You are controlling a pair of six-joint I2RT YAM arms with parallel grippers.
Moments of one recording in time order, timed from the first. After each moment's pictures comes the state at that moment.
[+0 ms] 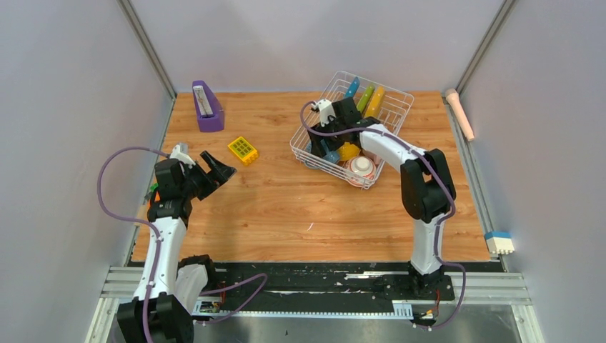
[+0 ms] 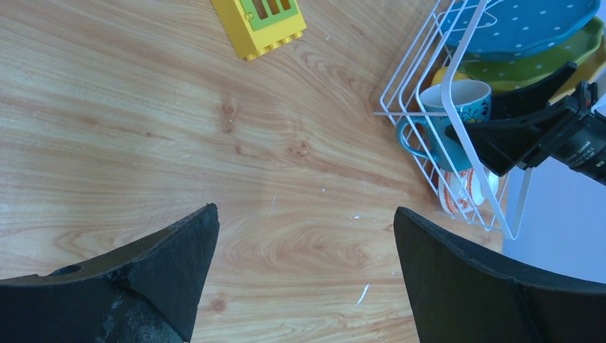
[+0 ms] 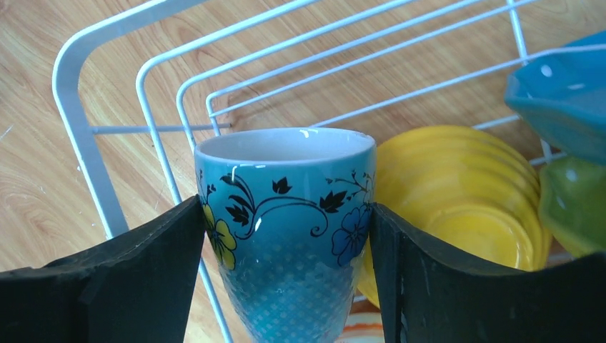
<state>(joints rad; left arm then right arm) 0.19 0.85 0.59 -0.31 0.44 -0.60 0.47 2.02 1.59 -0.39 -0.30 -0.15</state>
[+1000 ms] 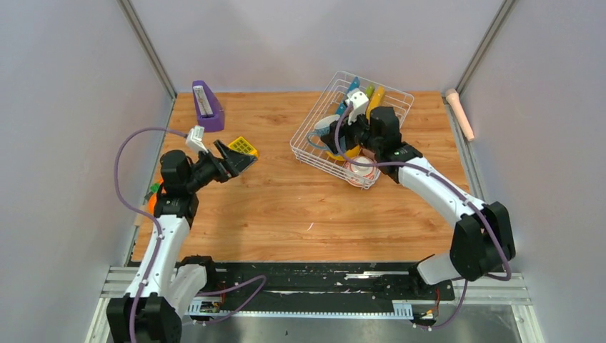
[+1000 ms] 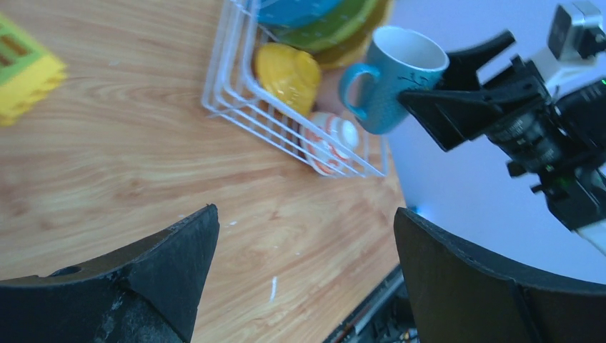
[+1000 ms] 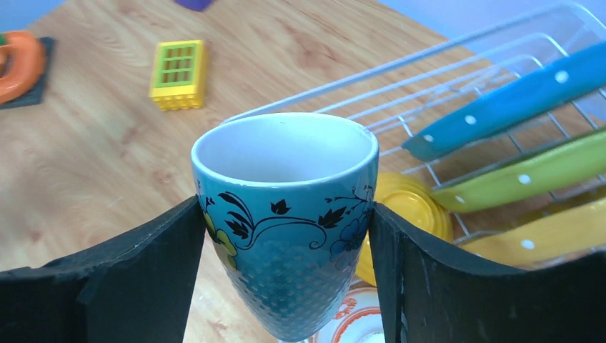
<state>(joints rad) 0.08 0.85 0.60 0.00 0.70 -0.74 0.47 1.48 1.13 0.04 -0.22 -0.02</state>
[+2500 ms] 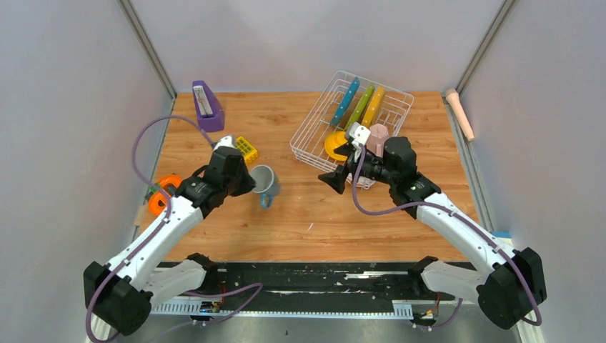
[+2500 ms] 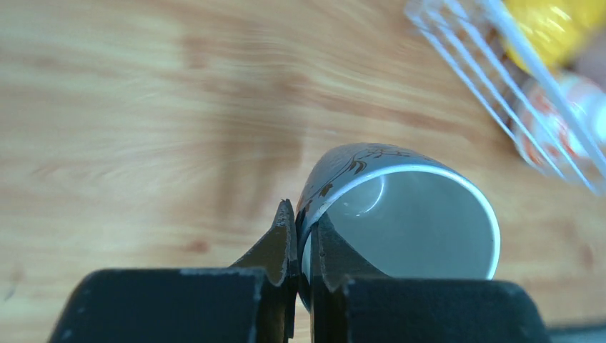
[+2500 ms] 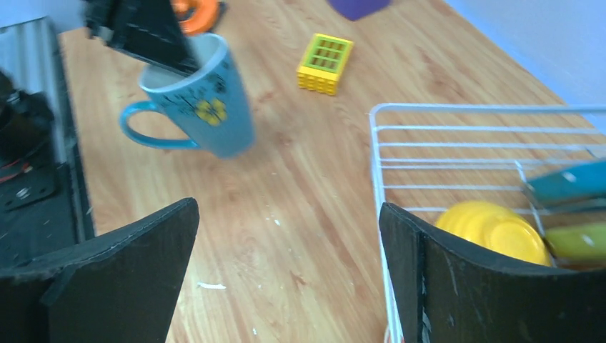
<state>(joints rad) -0.51 1.04 0.88 -0.57 -0.13 -0.68 0.54 1.13 0.84 0.09 -0.59 -0.13</state>
